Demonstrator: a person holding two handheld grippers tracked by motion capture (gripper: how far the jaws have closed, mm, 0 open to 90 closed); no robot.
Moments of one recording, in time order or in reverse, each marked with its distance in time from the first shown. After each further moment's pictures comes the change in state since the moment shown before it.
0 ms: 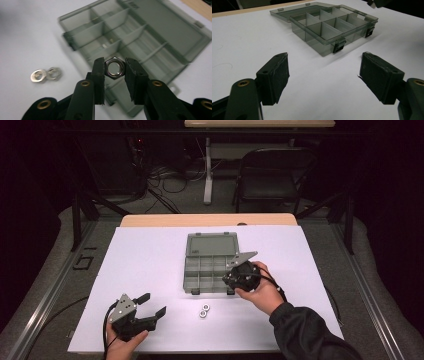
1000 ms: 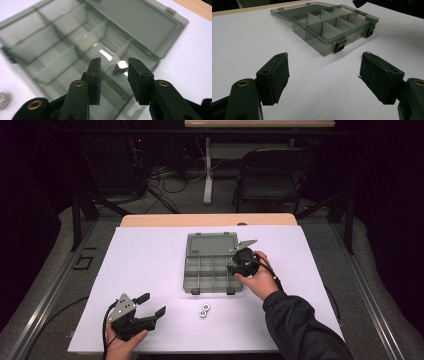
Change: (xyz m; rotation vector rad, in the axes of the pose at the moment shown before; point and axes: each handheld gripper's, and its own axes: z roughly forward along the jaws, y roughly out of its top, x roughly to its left) left arm 0.002 -0.001 0.000 0.003 -0.001 -0.004; right arm -0.032 0.003 0.031 0.021 -0.097 0.100
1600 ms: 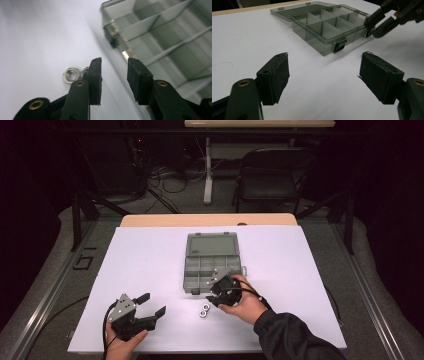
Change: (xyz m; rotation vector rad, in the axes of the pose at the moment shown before) left arm 0.000 0.000 0.000 0.002 0.001 0.000; right arm 0.087 -0.019 0.000 0.044 0.238 -0.206
